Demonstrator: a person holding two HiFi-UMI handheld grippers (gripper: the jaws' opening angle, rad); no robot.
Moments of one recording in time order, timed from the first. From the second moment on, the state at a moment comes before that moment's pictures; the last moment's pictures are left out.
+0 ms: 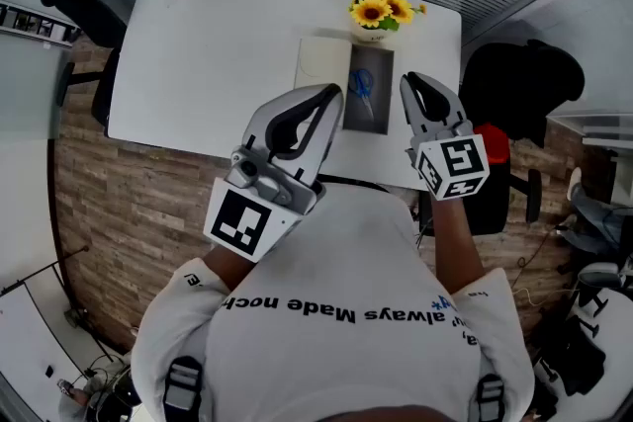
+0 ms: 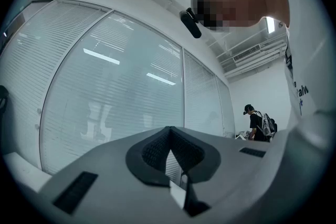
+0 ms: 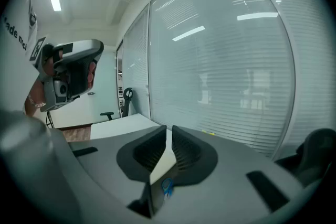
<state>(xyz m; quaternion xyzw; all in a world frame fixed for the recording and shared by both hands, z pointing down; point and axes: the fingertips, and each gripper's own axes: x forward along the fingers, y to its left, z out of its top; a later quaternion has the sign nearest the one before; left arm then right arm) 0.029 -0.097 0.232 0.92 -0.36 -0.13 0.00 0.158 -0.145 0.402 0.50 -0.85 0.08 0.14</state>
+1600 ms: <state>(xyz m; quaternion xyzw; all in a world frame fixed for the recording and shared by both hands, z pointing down) 0.076 -0.099 0.233 0.93 -0.36 -0.12 0.01 0.177 -0.074 0.261 0.48 -0.87 -0.03 0.08</state>
